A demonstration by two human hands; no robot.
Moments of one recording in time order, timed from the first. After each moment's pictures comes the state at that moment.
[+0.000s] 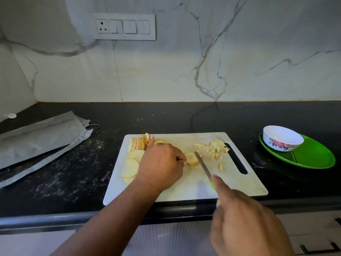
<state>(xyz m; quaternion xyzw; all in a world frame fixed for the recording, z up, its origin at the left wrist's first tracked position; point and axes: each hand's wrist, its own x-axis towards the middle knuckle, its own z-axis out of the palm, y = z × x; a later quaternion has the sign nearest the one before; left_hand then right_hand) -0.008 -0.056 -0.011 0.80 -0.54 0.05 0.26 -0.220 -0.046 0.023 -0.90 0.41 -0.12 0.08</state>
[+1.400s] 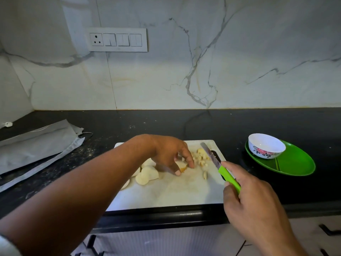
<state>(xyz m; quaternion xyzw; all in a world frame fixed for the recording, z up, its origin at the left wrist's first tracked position) 0.013 -0.126 0.059 0.63 -0.75 -0.21 -0.03 -0.253 -0.110 0.029 -0.84 0.45 -0.27 0.16</state>
